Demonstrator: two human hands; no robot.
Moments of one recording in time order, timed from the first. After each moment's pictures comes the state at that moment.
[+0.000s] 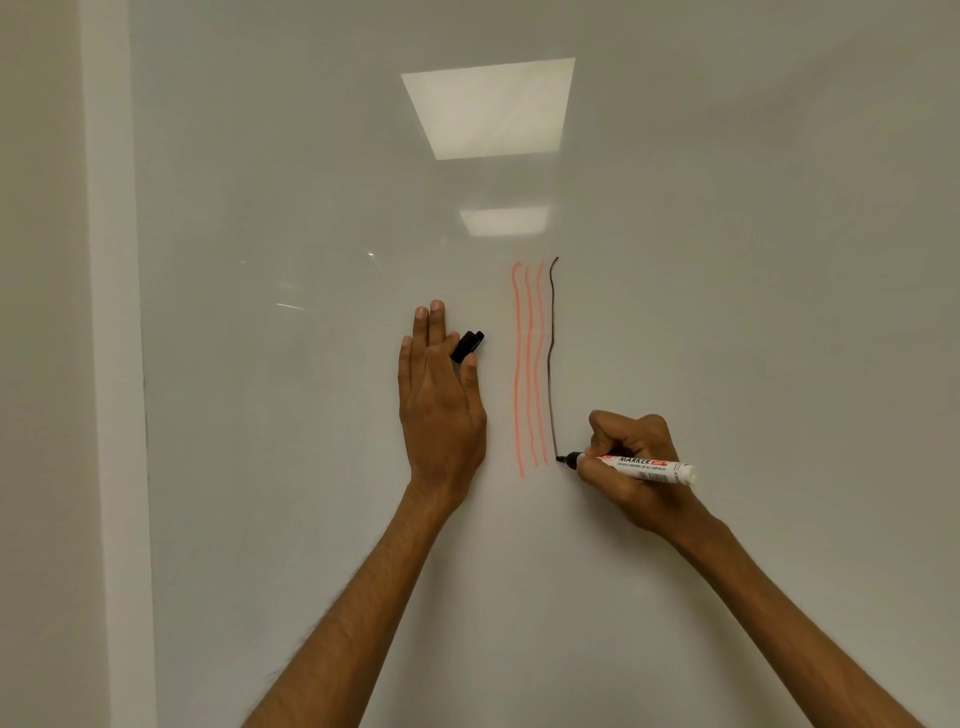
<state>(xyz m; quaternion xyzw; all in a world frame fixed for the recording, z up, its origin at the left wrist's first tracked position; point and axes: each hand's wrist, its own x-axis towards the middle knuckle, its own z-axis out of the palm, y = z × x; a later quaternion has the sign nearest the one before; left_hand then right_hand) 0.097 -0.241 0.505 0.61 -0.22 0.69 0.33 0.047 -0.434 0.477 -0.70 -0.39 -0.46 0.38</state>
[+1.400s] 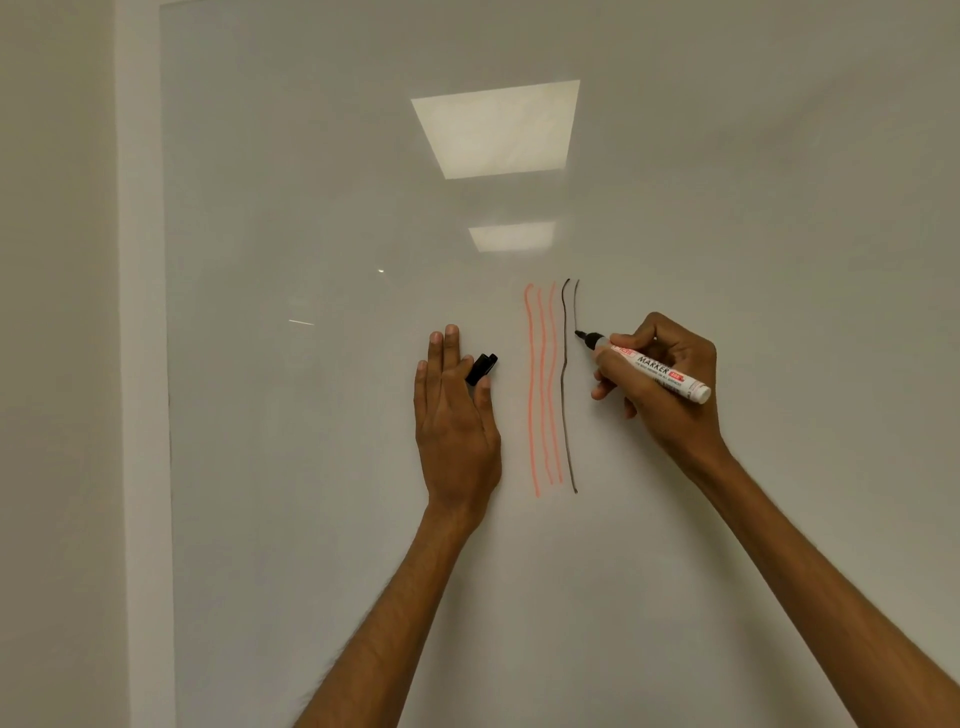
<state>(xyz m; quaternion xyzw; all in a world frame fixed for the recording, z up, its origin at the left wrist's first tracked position) 0.098 -0.241 0.502 0.63 -0.20 0.68 0.34 0.026 -0.425 0.551 -0.61 -0.31 -0.50 0.52</state>
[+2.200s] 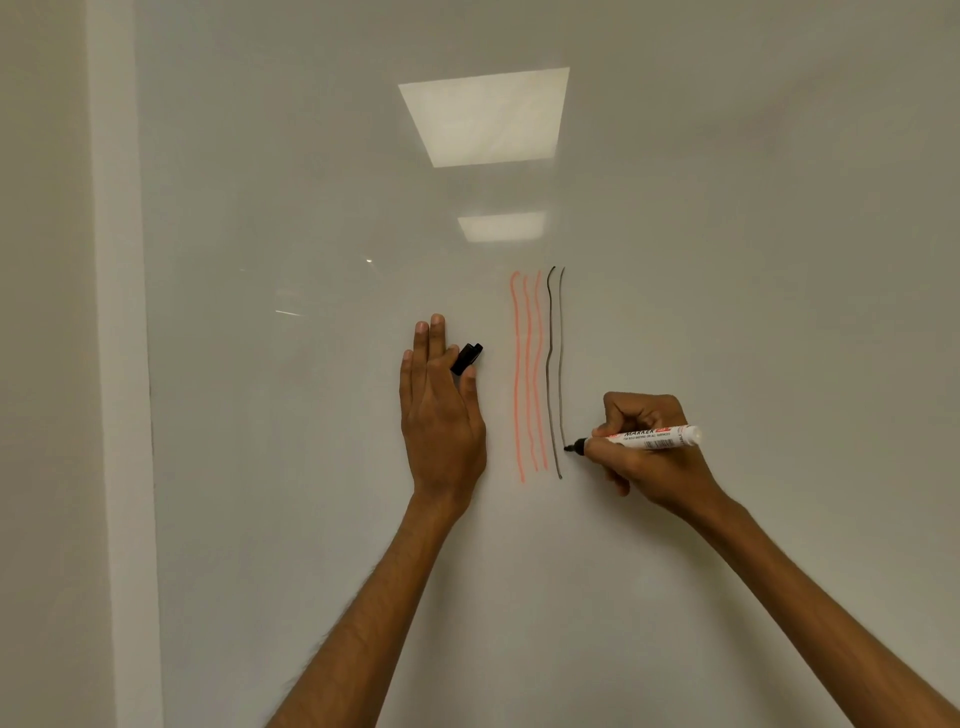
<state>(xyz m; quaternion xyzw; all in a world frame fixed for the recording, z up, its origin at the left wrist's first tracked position) 0.096 -0.239 0.500 0.63 -0.20 0.67 0.33 0.025 -0.439 0.497 -0.71 -0.33 -0.39 0.48</state>
